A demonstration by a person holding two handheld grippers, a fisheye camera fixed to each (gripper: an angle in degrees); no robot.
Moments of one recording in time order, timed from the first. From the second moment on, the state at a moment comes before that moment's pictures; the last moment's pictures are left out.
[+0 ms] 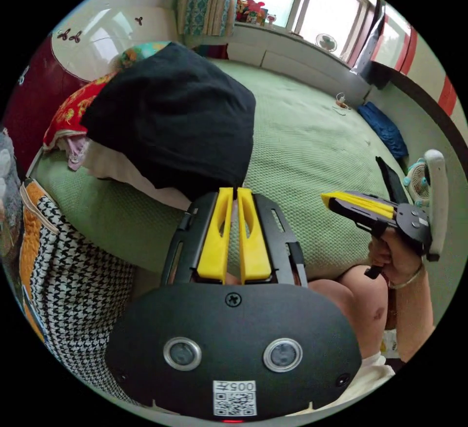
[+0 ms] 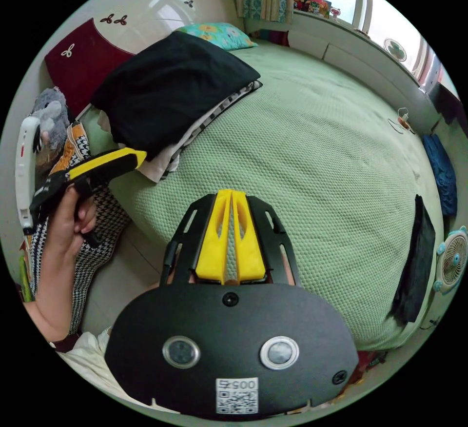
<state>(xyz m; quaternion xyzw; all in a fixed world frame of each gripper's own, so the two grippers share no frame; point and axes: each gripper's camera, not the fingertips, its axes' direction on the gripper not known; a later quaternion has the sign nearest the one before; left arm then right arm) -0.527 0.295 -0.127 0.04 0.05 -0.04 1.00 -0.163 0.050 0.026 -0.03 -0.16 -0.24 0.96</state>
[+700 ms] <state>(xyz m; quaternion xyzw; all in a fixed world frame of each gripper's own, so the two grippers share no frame) -0.484 0.290 -0.154 0.03 0.12 0.03 0.99 -0.221 -0.084 0.087 -0.09 -0.31 -0.13 0.94</state>
